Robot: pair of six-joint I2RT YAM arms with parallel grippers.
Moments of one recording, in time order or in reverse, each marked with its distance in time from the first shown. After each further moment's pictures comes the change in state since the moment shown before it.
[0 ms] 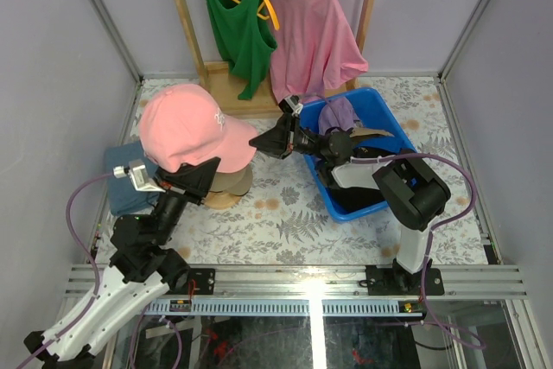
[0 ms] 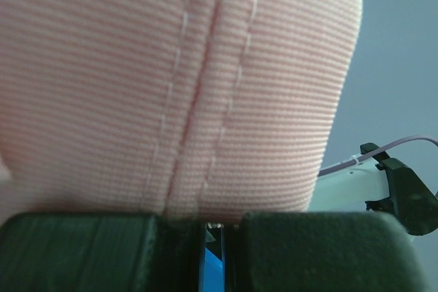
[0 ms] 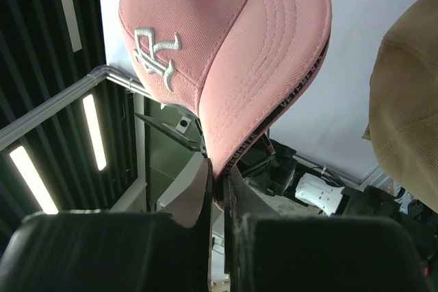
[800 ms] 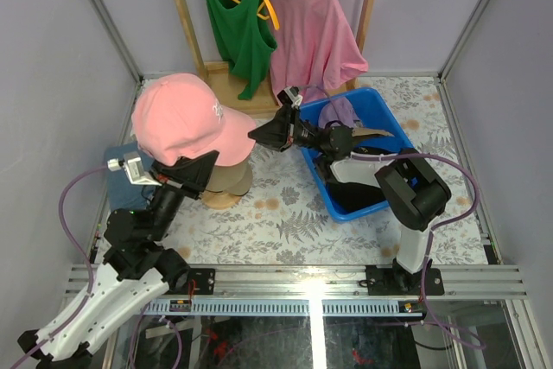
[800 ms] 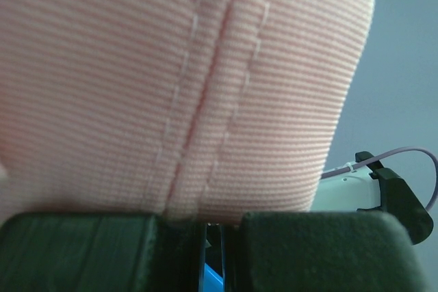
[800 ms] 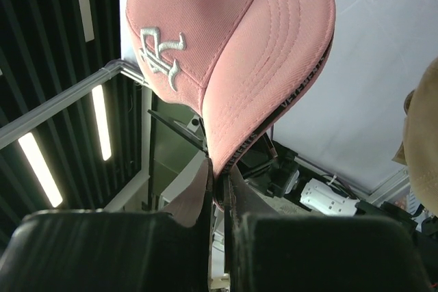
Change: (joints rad) left arm -0.001 0.059 0.109 -0.058 0.001 0.005; right arm -0.003 0.004 0.082 0.000 -0.005 0.033
